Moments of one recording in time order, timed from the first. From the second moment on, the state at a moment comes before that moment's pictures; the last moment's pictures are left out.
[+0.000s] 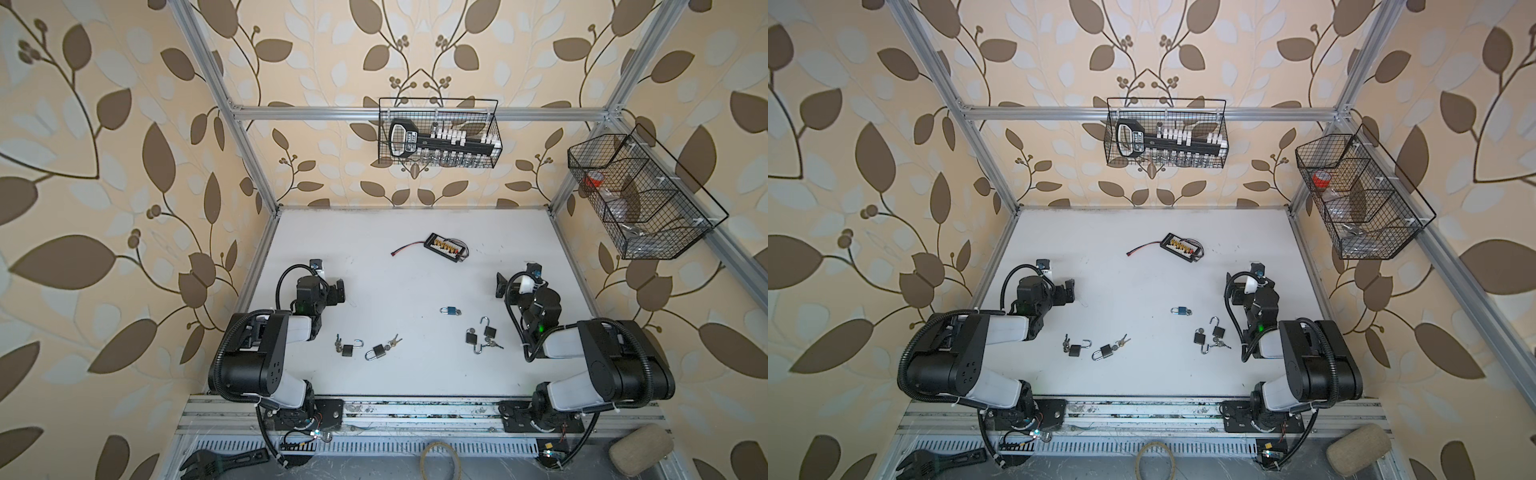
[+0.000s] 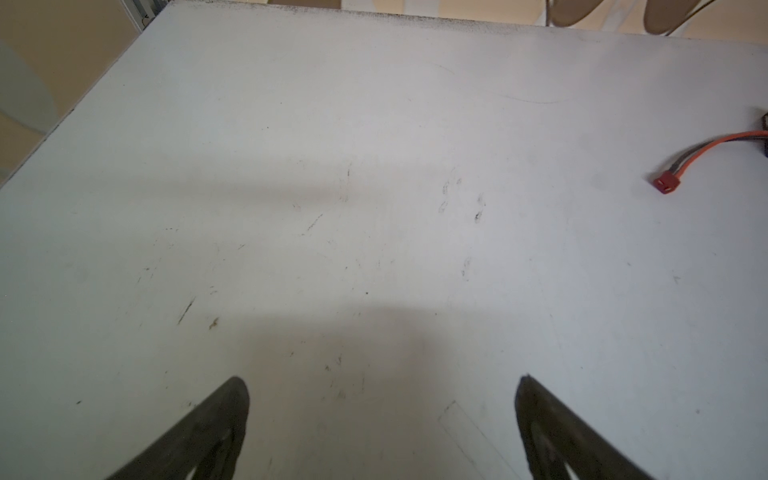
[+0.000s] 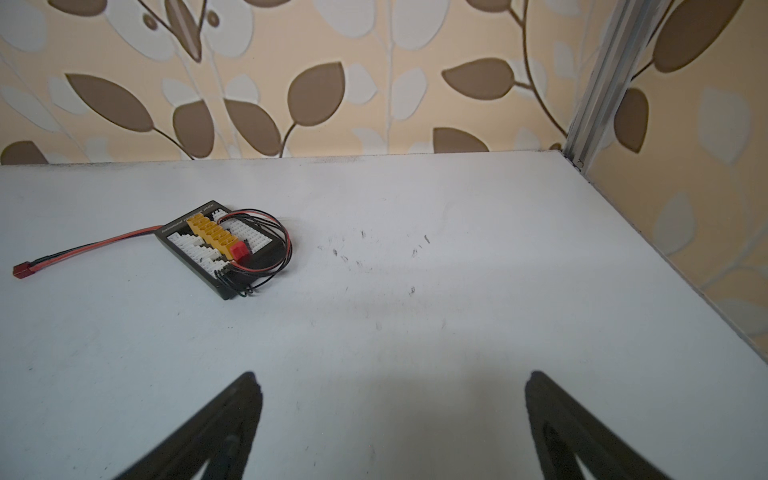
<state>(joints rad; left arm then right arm) -0.01 1.50 0.37 0.59 0.00 -0.08 -0.03 1.49 0.22 1.05 0.02 0.01</state>
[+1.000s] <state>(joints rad) -0.25 0.92 0.60 -0.28 -0.43 -0.60 0.12 0.80 0.25 0.72 0.01 0.16</state>
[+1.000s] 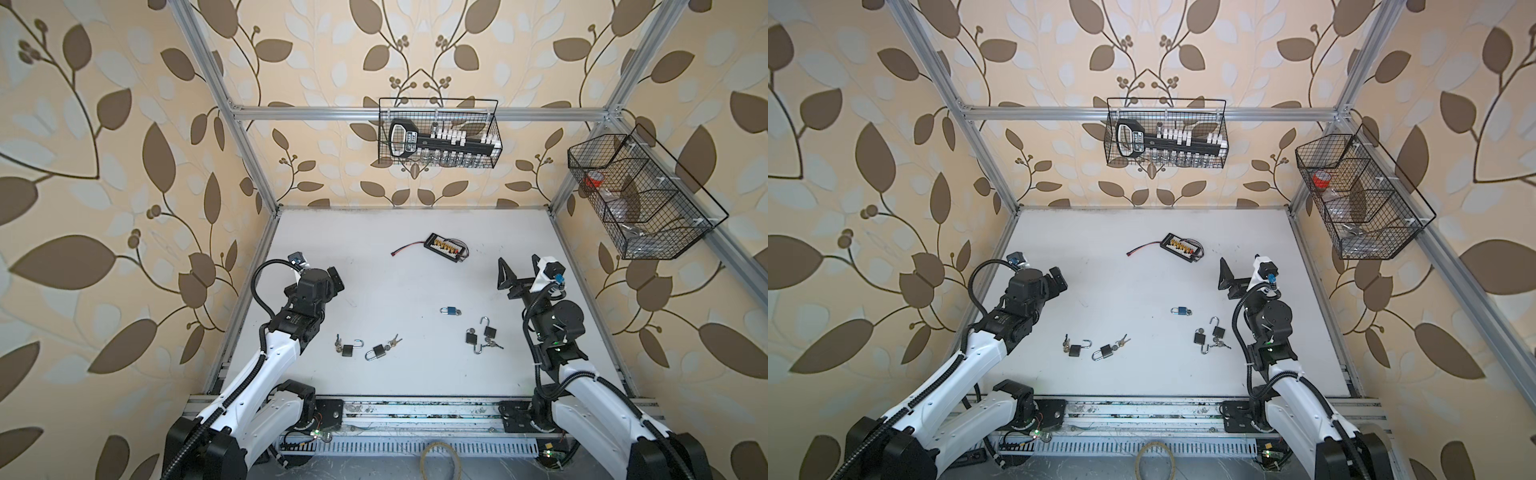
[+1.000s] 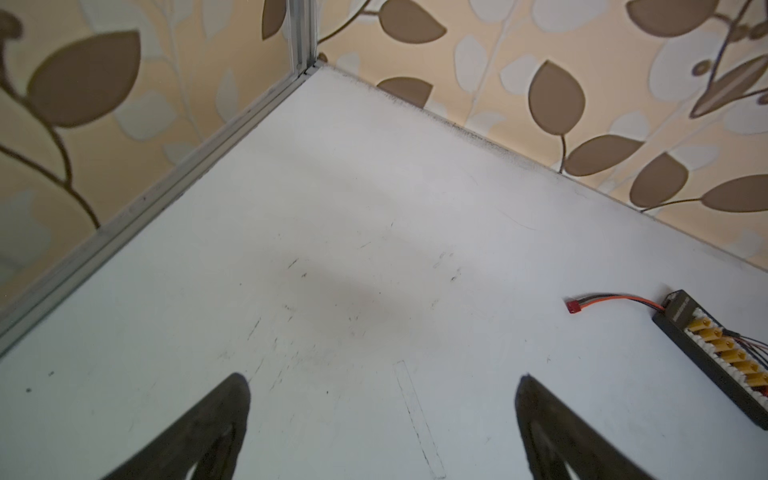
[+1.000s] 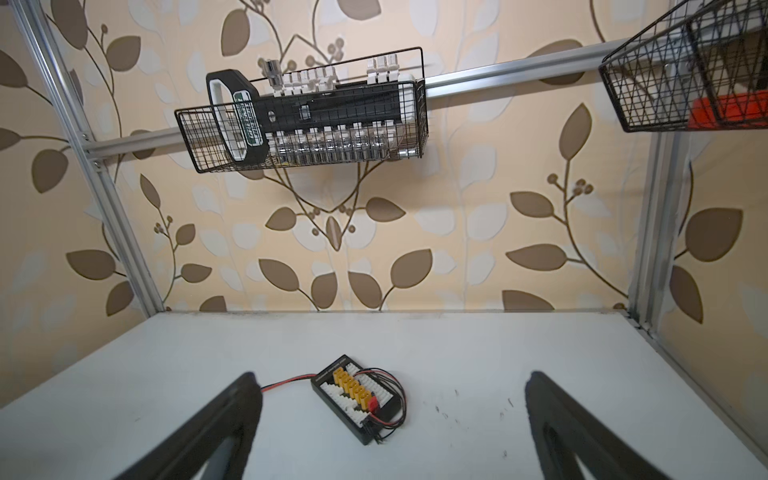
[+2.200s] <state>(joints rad) -0.44 0.78 0.62 -0.69 0.00 -0.77 0.76 1.24 0.65 0.06 -0.20 0.05</state>
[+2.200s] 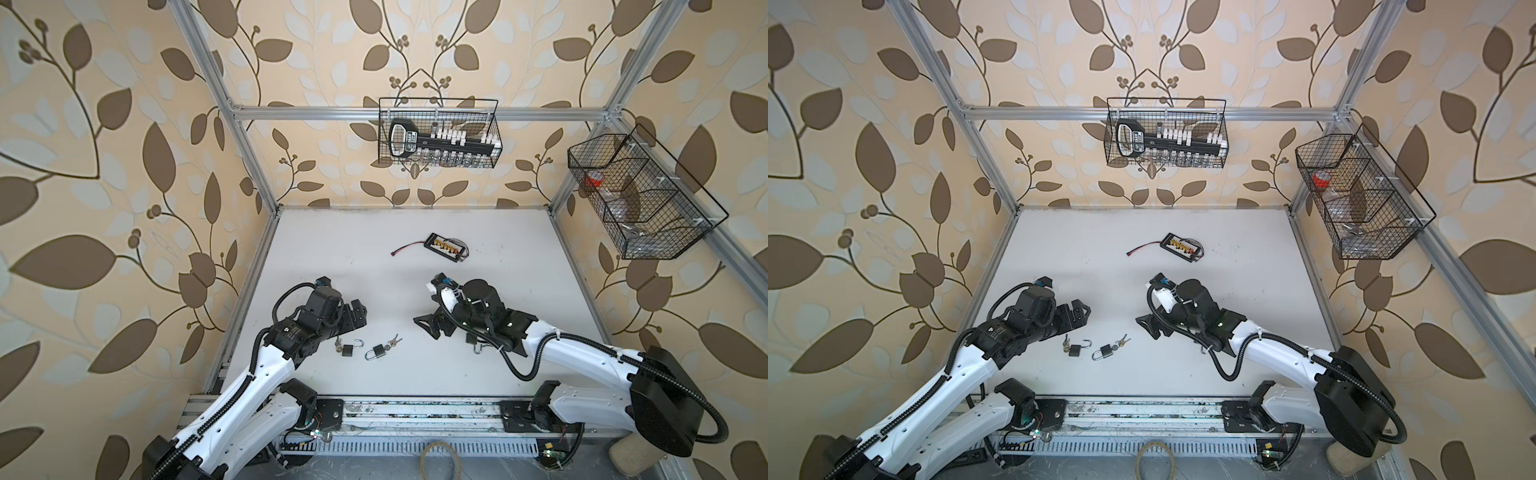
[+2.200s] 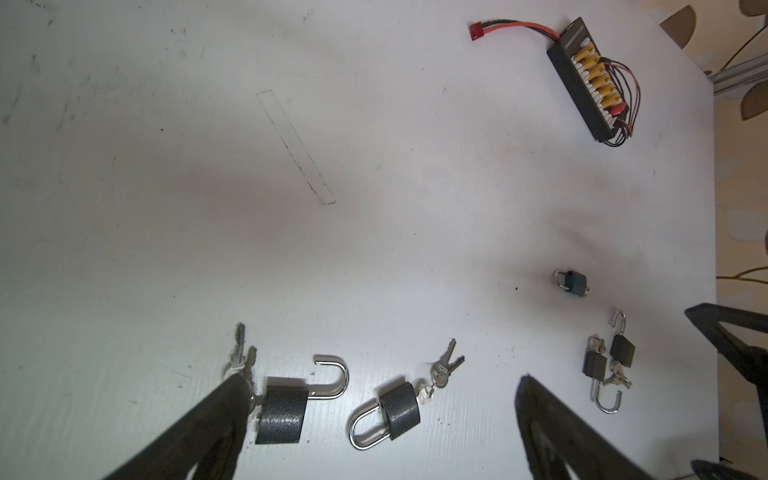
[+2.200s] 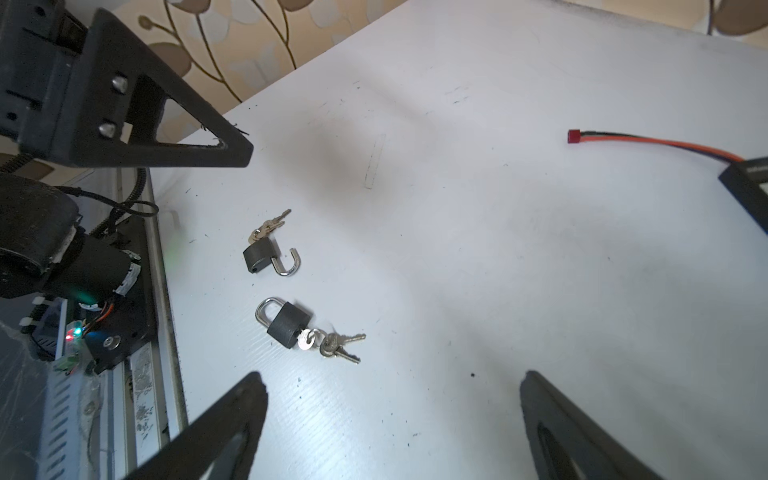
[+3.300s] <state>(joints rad) 0.01 0.75 0.67 -0.76 0.41 -0.75 0.79 1.77 1.13 -0.28 -0.79 -0.87</state>
